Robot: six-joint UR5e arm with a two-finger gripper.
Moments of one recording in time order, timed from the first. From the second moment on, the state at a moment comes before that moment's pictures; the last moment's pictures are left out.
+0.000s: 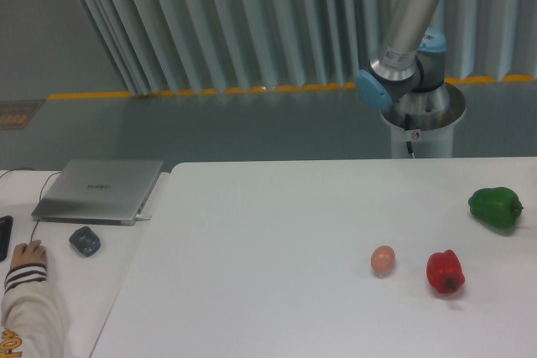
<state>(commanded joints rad) 2.95 -1.97 -1.62 -1.13 1.65 2.15</state>
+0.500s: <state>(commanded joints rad) 2.95 -1.97 -1.61 -1.09 1.66 2.15</state>
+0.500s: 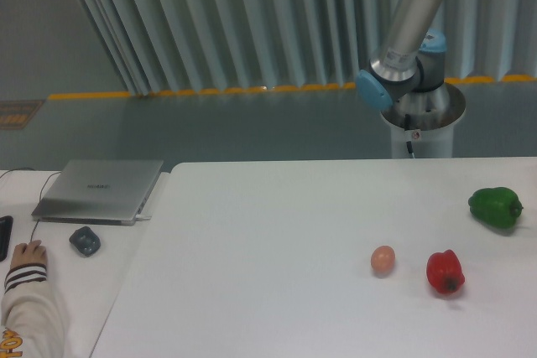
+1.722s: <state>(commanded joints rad) 2.86 -1.72 -1.62 -1.28 1.60 2.03</state>
